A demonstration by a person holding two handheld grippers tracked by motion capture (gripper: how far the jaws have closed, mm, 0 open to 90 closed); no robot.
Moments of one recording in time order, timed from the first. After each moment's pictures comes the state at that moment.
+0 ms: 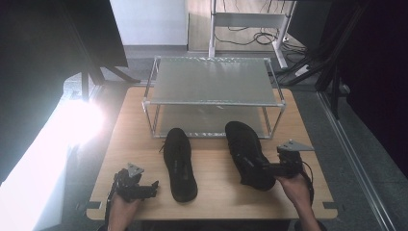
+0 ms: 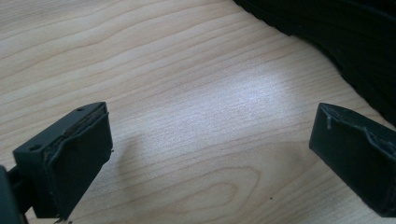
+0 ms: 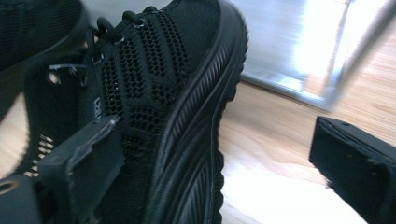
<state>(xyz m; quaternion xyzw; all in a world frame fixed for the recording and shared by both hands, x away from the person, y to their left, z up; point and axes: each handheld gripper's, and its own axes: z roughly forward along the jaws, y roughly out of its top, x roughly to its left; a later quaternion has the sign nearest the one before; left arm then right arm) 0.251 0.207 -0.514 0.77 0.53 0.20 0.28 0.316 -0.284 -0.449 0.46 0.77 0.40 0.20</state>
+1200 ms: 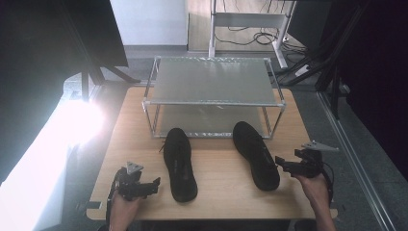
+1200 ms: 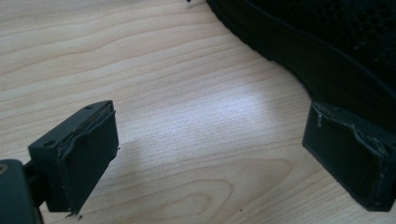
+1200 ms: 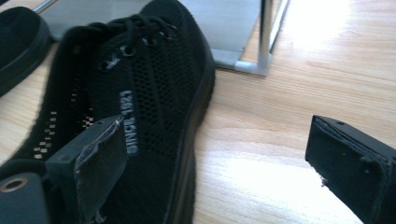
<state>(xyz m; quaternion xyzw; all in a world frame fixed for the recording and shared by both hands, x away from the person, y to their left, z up) 0.251 0.202 -0.502 0.74 0.56 0.18 0.32 0.320 -0.343 -0.455 0.51 0.73 0.41 0.17</state>
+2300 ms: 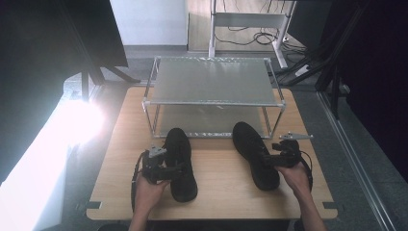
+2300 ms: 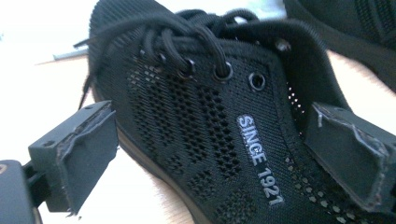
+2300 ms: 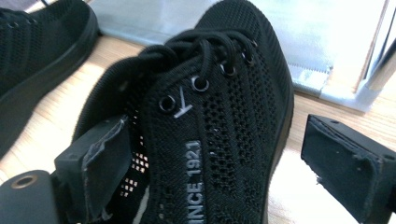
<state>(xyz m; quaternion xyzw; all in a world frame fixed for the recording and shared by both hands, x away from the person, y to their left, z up) 0.293 0.137 -0.472 0.74 0.52 0.14 0.39 0.357 -0.295 -0.462 0.46 0.77 0.42 0.11</state>
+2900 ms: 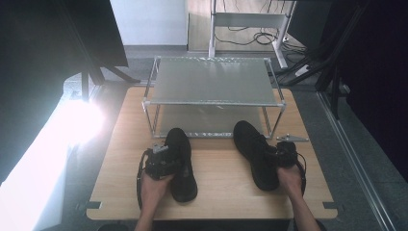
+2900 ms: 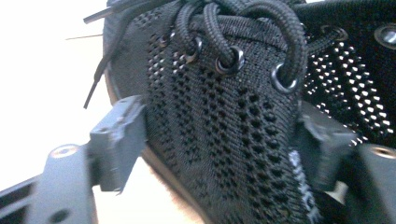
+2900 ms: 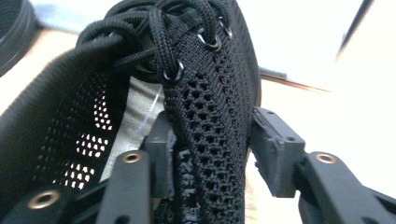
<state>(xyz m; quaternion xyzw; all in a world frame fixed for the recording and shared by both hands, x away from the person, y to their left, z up) 0.308 0.138 -0.487 0.73 0.56 0.15 0.37 0.363 -0.292 -0.485 0.51 0.75 0.39 0.16</state>
